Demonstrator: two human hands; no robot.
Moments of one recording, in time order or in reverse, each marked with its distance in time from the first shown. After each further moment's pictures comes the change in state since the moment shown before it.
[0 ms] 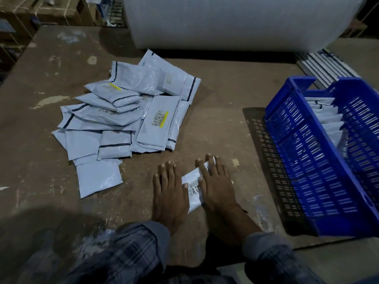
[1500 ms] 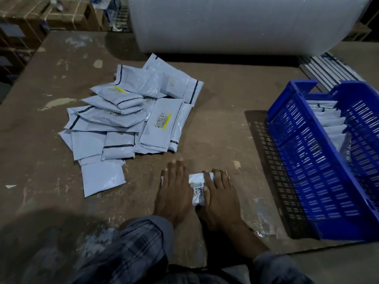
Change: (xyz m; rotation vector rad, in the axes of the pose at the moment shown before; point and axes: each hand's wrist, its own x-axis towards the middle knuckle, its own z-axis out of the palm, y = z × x) left_hand 0.011 -0.003 0.003 0.062 0.024 0.192; right_hand -0.040 -0.007 0.005 0.000 0.071 0.029
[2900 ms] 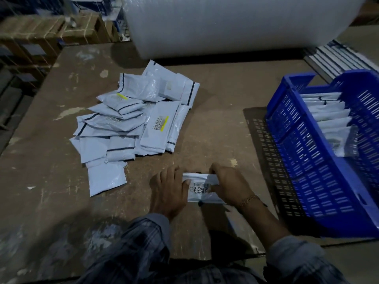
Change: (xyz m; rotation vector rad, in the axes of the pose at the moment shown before) left_hand -0.001 0.005 -0.031 -0.071 0.198 -0.016; right_hand 0.035 0.026 -0.101 0.146 -0.192 -0.061
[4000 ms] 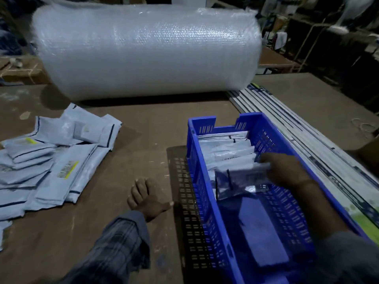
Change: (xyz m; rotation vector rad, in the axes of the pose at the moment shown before) left_hand 0.164 0.209 0.081 -0.276 -0.749 -0.469; right_hand -0.036 0.357 -0.262 -0.322 0.063 0.431
